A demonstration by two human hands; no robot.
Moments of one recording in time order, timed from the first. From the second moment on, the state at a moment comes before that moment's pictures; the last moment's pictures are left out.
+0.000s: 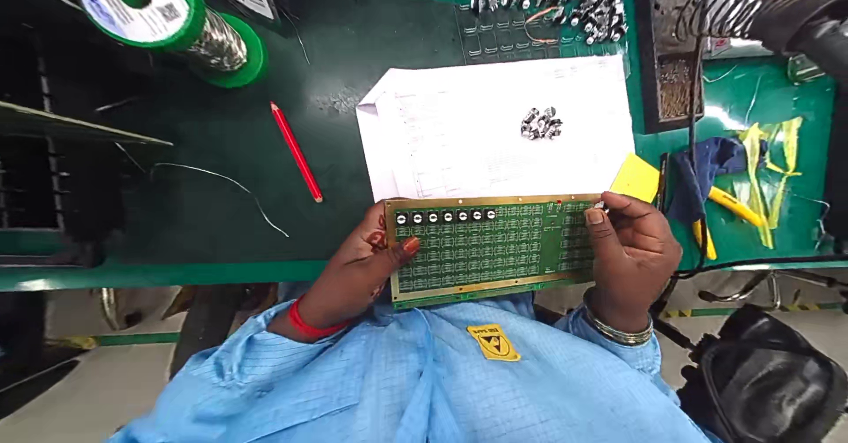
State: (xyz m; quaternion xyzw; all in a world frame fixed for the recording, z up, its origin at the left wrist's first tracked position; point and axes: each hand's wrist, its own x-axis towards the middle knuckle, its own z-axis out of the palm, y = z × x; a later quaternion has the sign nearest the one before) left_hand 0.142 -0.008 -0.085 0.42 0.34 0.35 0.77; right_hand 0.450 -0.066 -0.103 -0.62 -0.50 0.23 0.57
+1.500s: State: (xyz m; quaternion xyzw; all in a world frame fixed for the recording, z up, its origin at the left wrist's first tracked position) left_hand 0.143 -0.007 -0.082 0.43 0.37 0.33 0.76; right_hand 0.468 -0.062 -0.105 -0.63 -0.48 0.25 0.56
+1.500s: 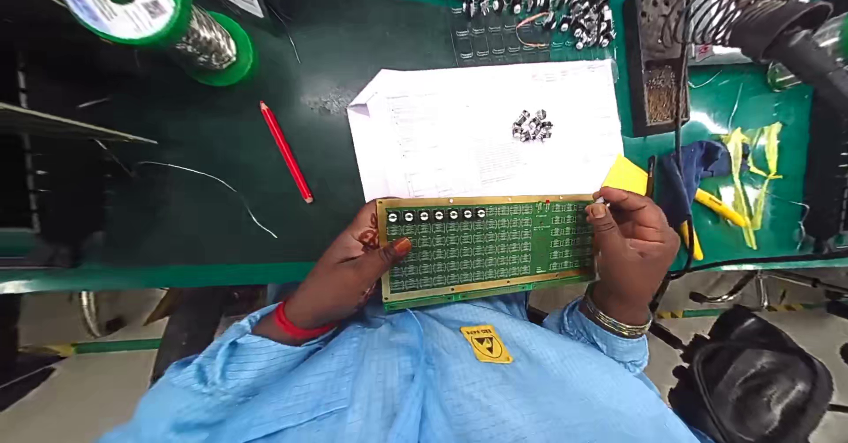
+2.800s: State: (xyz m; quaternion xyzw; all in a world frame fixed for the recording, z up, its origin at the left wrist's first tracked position) left_hand 0.142 -0.006 -0.082 0.41 0.36 0.32 0.77; right_hand 0.386 -0.030 -0.072 -0.69 -0.70 0.11 0.13
